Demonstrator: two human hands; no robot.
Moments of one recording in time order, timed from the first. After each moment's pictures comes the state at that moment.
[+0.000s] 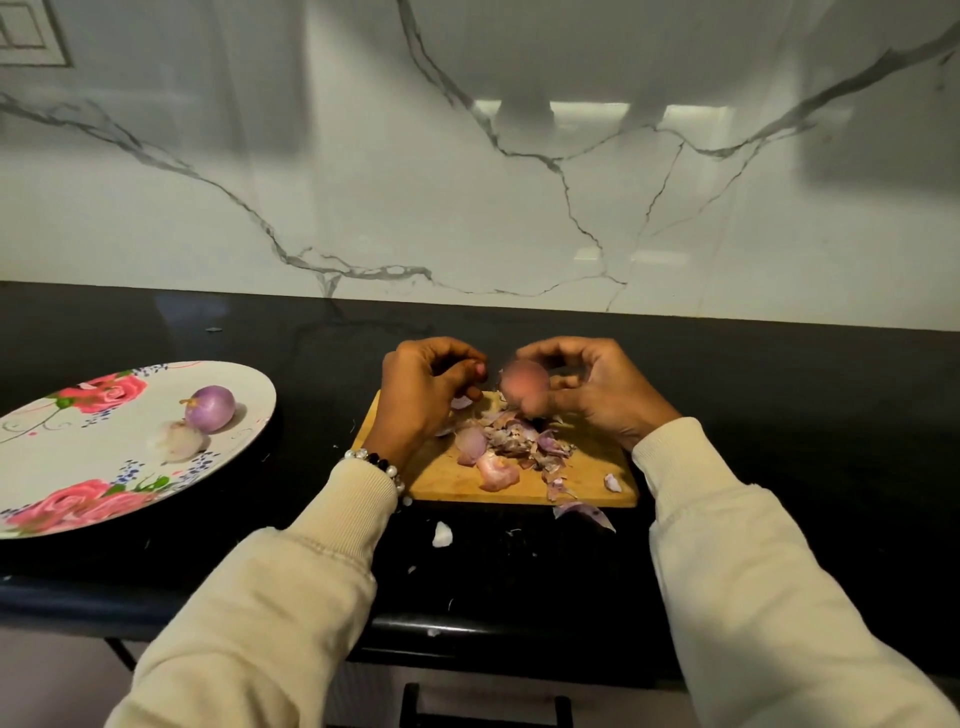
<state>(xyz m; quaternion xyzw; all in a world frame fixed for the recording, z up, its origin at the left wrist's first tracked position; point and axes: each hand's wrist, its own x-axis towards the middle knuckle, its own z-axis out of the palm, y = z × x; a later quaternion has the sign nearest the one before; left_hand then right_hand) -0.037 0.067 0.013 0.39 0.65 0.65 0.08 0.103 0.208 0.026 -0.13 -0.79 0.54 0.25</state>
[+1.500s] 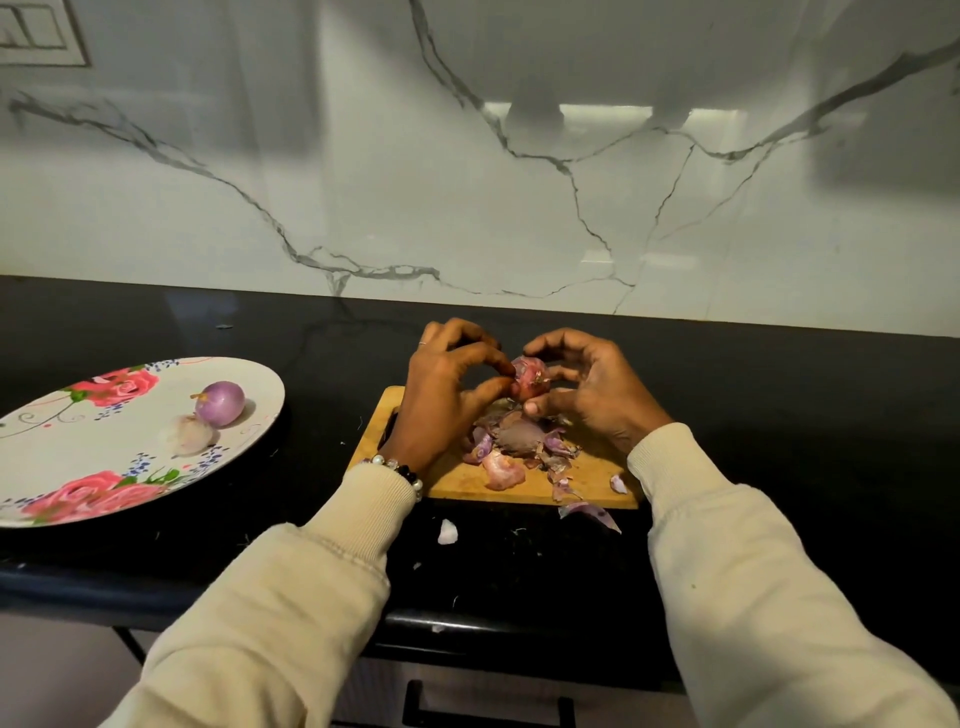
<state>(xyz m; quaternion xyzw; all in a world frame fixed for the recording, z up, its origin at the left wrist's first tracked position) -0.044 0.073 0.003 0.56 0.65 0.46 -0.22 0.095 0.204 0.022 -0.12 -0.79 0.54 0.28</state>
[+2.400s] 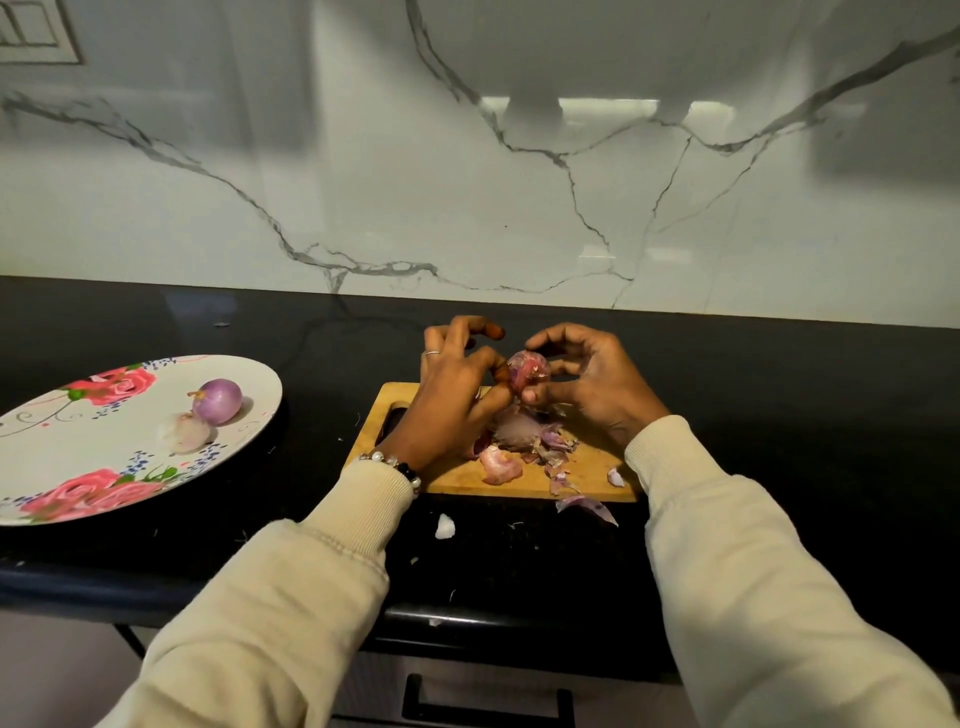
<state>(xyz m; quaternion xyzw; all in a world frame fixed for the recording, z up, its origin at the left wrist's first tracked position) -0.034 0.069 0.001 0.58 0.70 0.40 -0.11 0.094 0.210 0.017 -0.13 -0.77 0.55 0.30</state>
